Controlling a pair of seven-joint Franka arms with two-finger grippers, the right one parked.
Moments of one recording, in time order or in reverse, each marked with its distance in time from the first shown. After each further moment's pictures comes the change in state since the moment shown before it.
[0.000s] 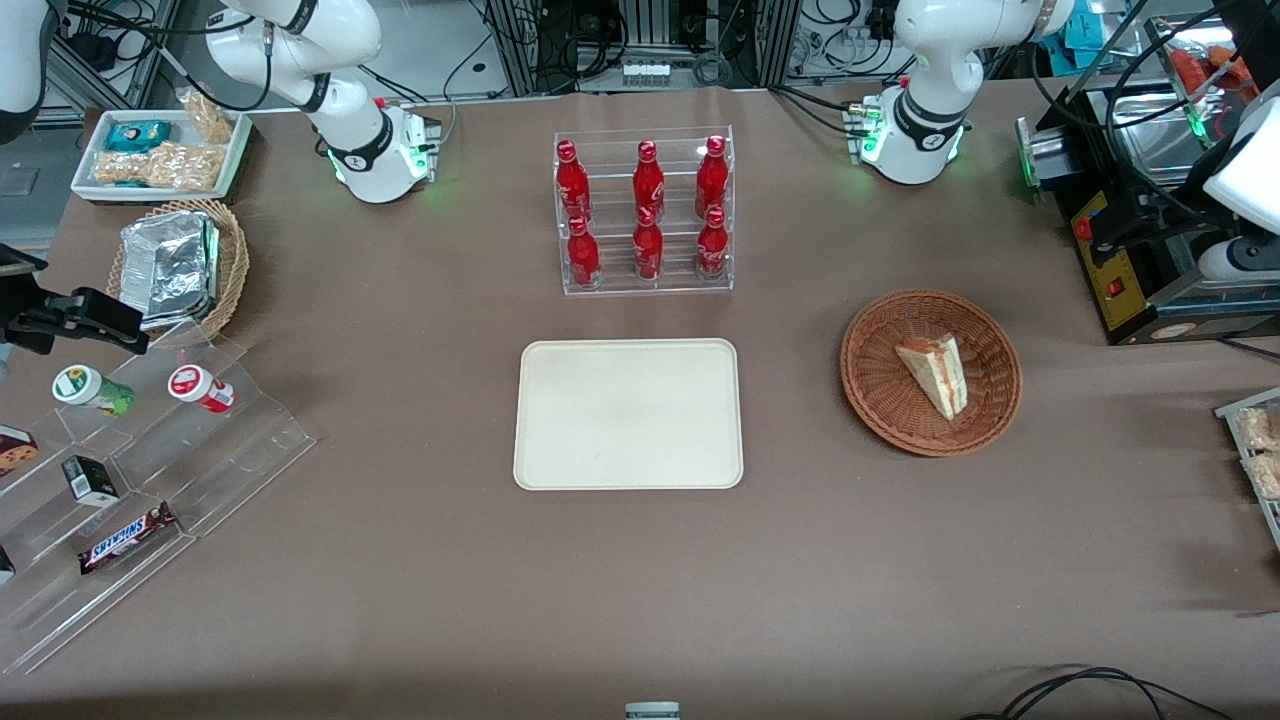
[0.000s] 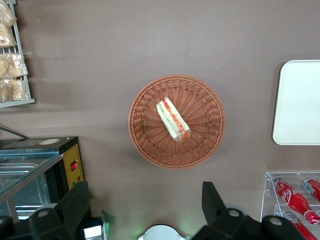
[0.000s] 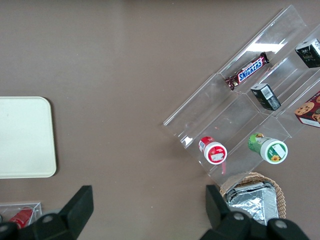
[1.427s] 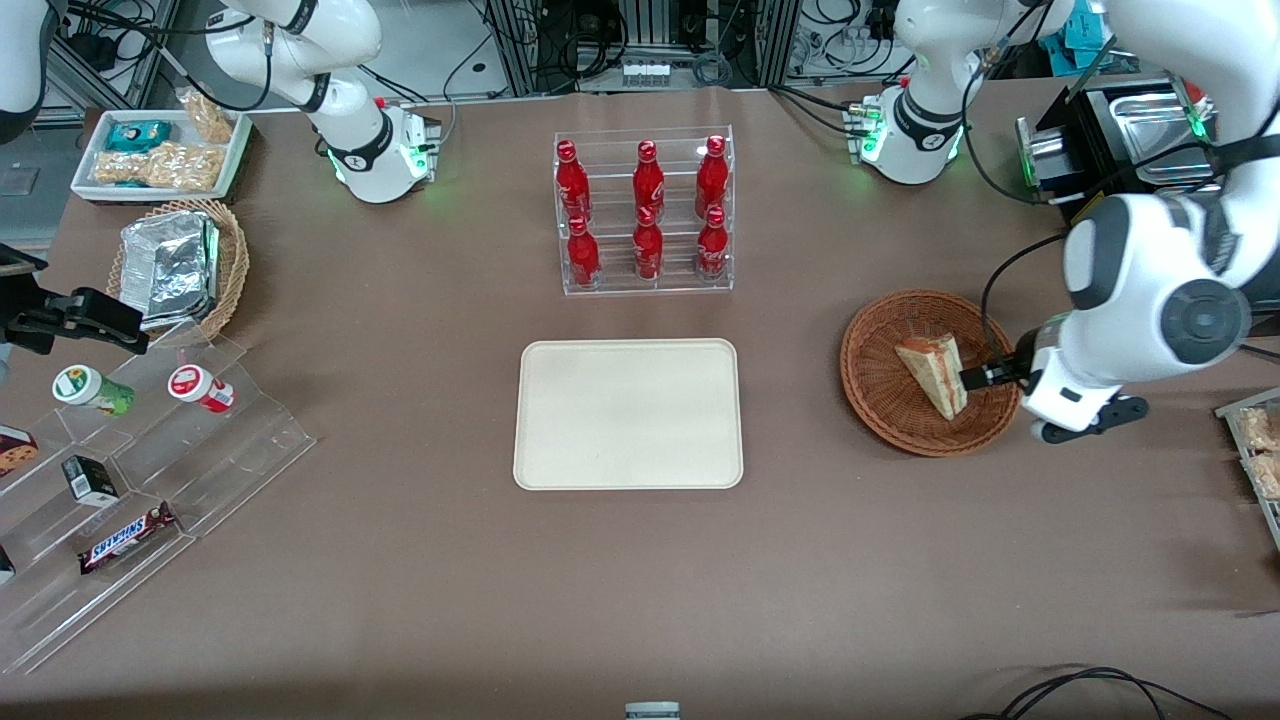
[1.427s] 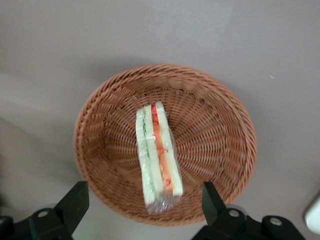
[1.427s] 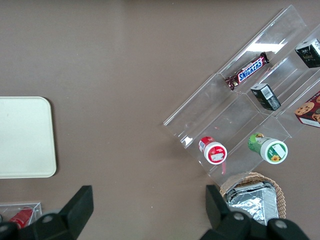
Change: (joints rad) arm -0.004 0.210 -0.005 -0.511 -0.013 0.555 -0.403
